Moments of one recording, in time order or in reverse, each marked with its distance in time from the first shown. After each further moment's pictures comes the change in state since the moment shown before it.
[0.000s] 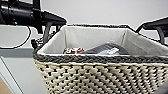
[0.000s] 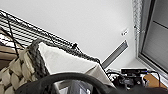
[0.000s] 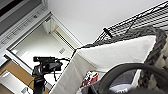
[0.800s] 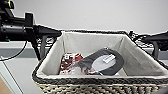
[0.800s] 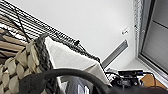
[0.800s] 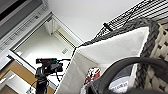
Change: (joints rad) left arm 0.073 -0.141 0.124 0.049 -0.028 0.011; right arm -0.136 -0.075 0.148 -0.002 0.113 -0.070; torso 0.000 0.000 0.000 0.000
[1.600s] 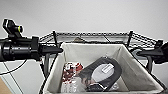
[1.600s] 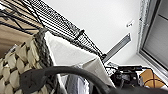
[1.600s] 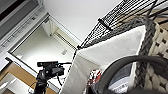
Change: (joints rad) left arm 0.195 -0.079 0.098 0.064 -0.047 0.066; right arm -0.209 -0.070 0.090 0.002 0.100 -0.150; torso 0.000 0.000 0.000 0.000
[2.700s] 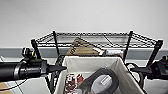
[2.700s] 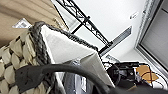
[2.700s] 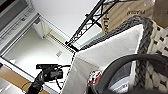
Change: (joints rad) left arm 0.365 -0.021 0.020 0.014 -0.122 0.274; right arm -0.312 -0.026 0.072 -0.135 0.142 -0.104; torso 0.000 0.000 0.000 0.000
